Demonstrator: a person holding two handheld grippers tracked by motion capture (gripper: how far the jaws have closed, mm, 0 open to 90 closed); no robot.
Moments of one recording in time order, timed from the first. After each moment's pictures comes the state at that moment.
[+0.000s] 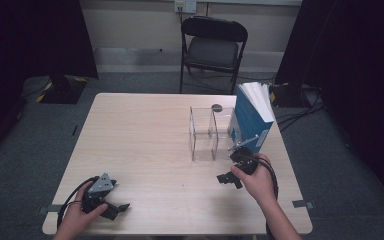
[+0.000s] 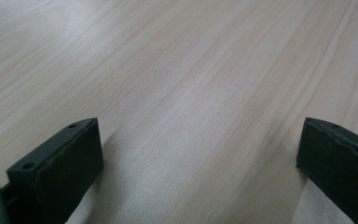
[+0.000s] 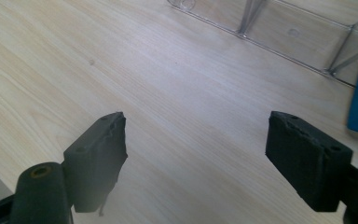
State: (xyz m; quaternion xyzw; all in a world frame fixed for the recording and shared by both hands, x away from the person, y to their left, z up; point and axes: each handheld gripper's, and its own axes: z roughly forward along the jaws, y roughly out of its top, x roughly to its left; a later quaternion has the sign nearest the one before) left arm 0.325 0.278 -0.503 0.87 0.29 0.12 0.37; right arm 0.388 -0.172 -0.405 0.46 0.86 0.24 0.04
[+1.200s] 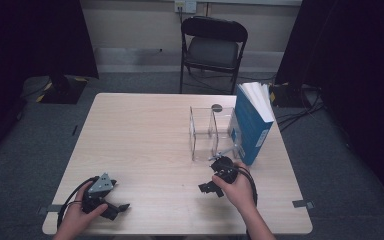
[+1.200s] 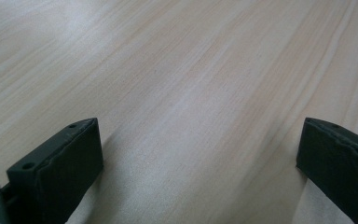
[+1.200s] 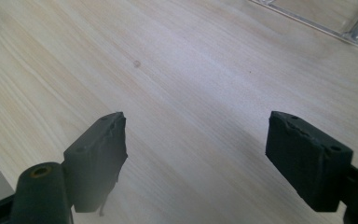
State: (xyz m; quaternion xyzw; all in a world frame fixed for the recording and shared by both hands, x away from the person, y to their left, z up) left arm 0.325 0.278 -0.503 0.87 0.29 0.12 0.37; right arm 0.381 -0.127 -0.439 0.43 0.87 0.26 0.00
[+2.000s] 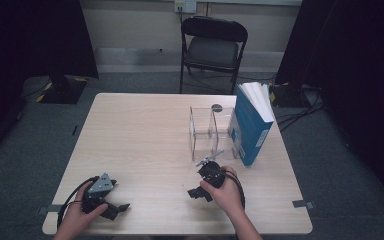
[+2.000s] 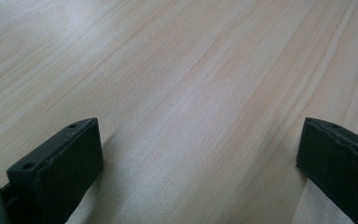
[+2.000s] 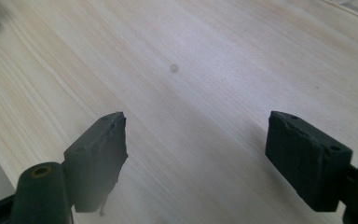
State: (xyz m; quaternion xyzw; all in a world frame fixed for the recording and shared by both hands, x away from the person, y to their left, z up) left arm 0.325 0.278 -0.504 0.87 0.29 0.12 0.37; right arm 0.375 -0.095 -0.455 0.40 0.88 0.26 -0.01
